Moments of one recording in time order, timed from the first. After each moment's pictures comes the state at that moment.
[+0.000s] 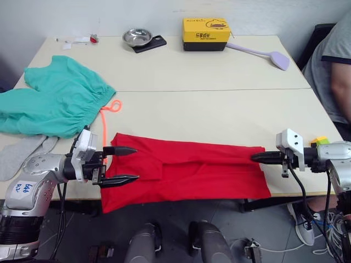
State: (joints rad) left arm -0.19 0.79 0.17 -0.12 -0.62 0.41 -1.27; right arm -0.39 -0.88 -0.05 0.40 0.29 0.04 1.41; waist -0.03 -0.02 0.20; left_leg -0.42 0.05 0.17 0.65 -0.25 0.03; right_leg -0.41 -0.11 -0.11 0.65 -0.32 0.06
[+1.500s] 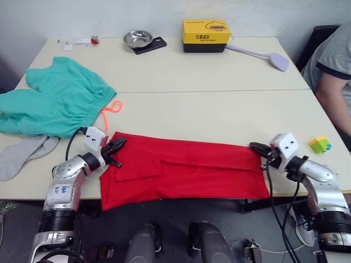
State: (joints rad) left arm -0.30 0.52 0.20 0.25 -0.30 0.17 -0.64; right arm -0.26 -0.68 -0.21 0.42 0.21 -0.10 0.86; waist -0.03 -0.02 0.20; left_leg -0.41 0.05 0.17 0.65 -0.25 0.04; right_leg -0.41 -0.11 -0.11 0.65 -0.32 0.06
